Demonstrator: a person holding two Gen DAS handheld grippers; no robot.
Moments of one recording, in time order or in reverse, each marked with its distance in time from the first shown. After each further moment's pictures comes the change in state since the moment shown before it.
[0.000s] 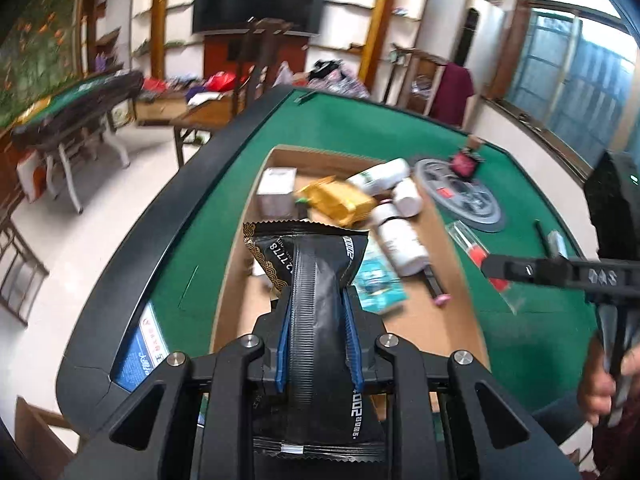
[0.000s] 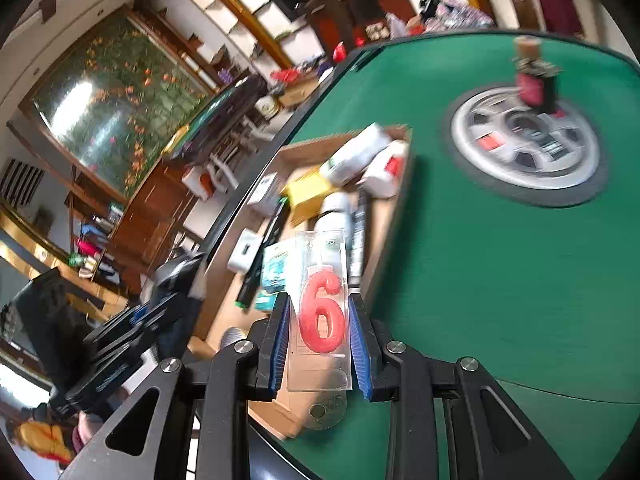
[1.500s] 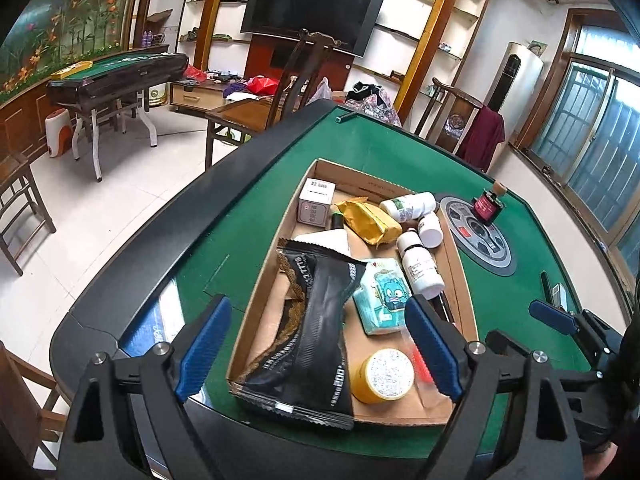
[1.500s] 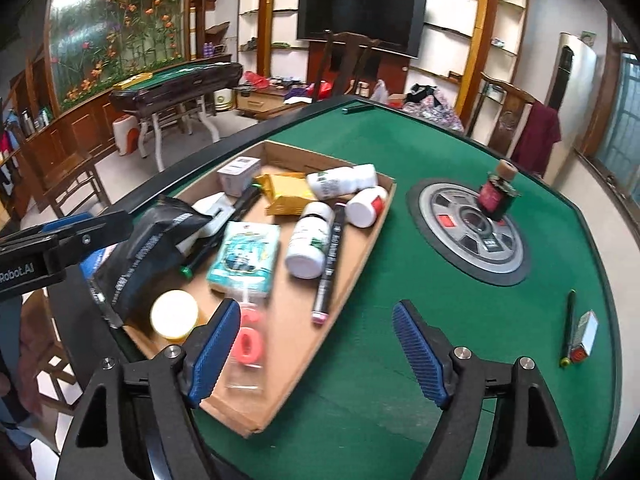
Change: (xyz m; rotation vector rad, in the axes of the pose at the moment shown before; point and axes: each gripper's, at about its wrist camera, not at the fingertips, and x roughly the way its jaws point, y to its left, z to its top) left arm -0.019 0.017 -0.012 -0.174 -0.083 0.031; right arm 0.020 0.077 -0.042 -0.395 -0.140 -0.497
